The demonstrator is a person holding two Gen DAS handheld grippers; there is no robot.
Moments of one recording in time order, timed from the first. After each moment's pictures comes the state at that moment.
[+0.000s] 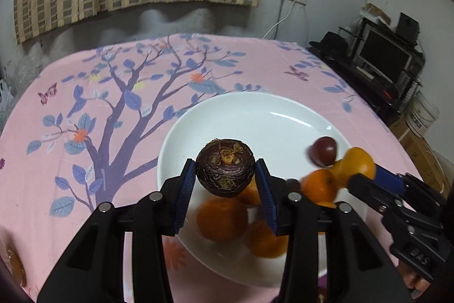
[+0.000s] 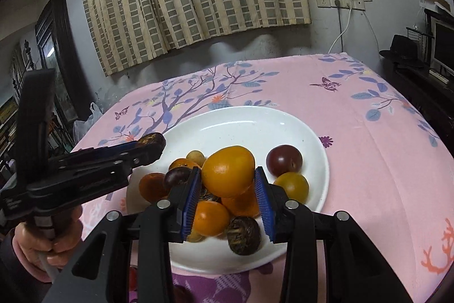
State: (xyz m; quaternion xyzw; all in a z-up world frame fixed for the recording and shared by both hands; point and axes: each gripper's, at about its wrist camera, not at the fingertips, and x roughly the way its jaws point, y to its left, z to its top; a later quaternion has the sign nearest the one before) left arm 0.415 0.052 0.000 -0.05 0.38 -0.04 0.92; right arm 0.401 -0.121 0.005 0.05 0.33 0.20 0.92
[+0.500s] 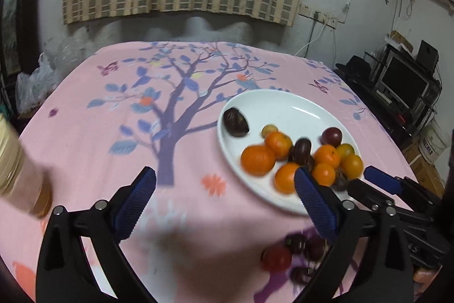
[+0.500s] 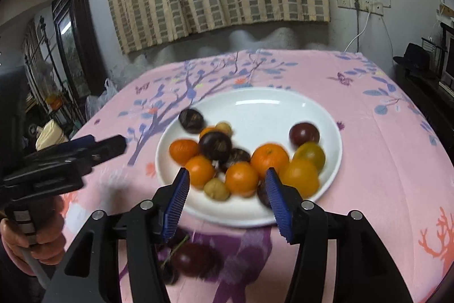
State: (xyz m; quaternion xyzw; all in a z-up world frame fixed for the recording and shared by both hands) left arm 0.294 0.083 0.022 -0.09 0.34 0.05 0.93; right arm 0.339 -0.102 0.012 0.00 0.36 0.25 0.90
